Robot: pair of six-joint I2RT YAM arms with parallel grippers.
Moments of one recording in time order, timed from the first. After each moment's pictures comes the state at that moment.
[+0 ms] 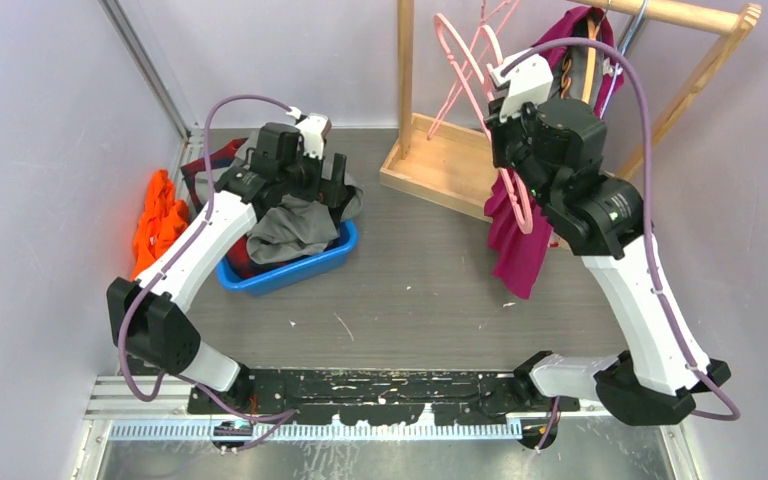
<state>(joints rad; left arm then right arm) -0.42 1.51 1.42 -0.56 0.11 -0.08 0.56 1.24 1.82 -0.73 0.38 -0.18</state>
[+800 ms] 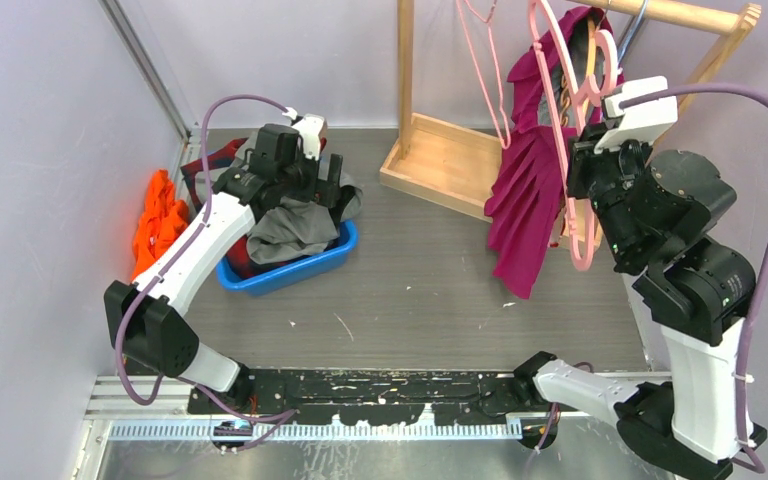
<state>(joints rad) -0.42 1.49 1.42 -0.58 0.02 -0.07 0.56 1.04 1.93 -0.92 0.50 -0.12</state>
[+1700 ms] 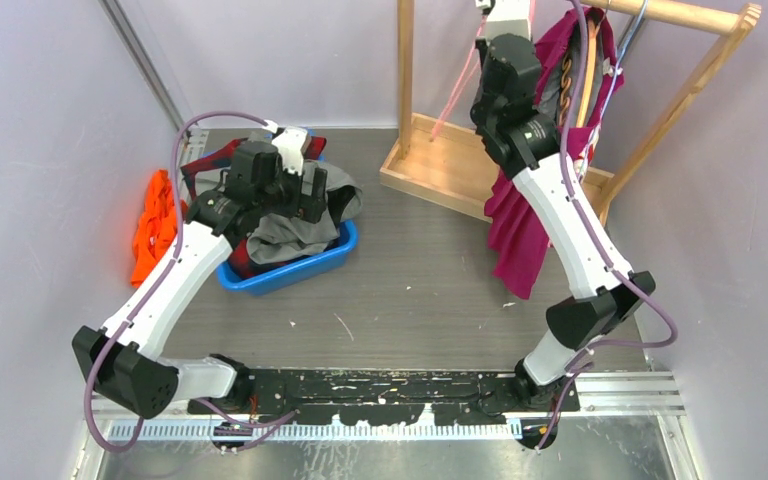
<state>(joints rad) -0.42 1.28 1.31 -0.62 0.01 -0.06 0.47 1.61 1.96 -0.27 0.81 -0.33</state>
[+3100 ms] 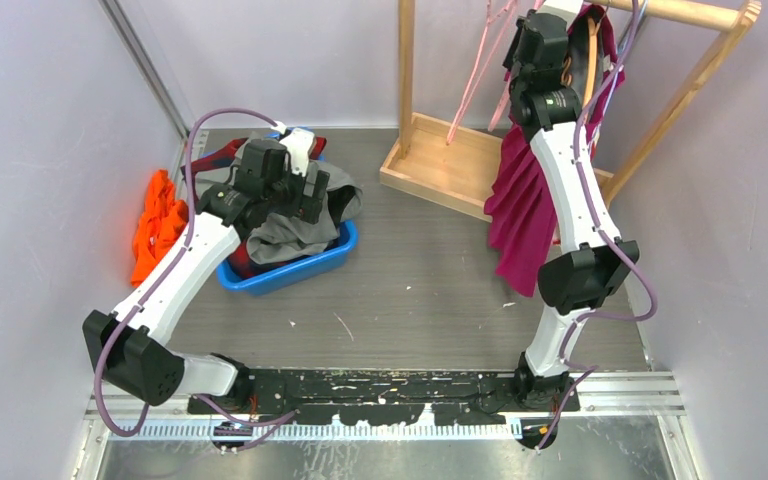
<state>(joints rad) -0.42 1.34 1.32 -0.65 -0.08 0.01 0.17 1.85 2.16 -0.35 0.47 0.15</state>
